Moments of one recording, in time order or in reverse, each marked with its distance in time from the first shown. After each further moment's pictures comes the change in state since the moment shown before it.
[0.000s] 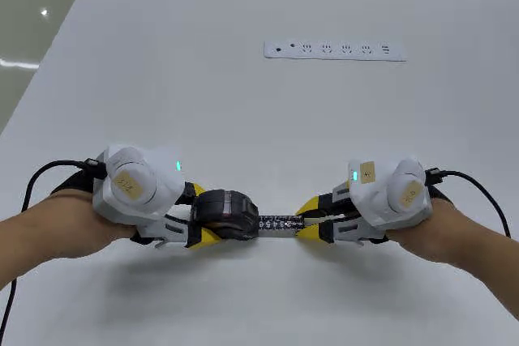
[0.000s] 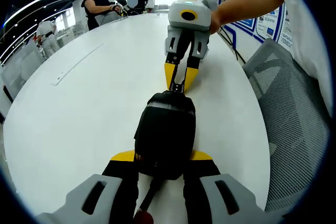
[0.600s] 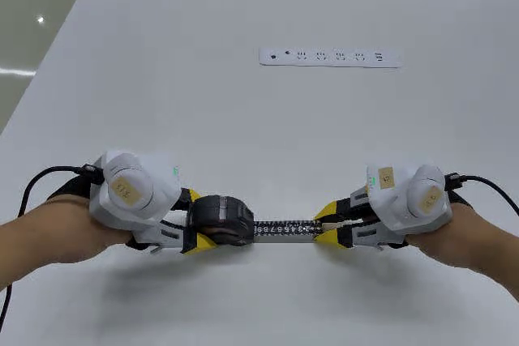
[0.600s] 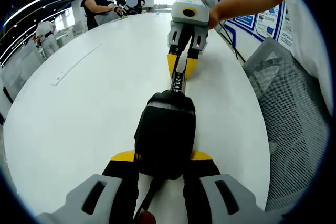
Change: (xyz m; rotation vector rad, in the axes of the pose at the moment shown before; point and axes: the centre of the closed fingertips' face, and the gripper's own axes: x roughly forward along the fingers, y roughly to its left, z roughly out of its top) left arm 0.000 0.000 0.000 0.008 0.009 -0.001; right arm -0.024 -0.002 -0.021 0.007 0.043 -0.024
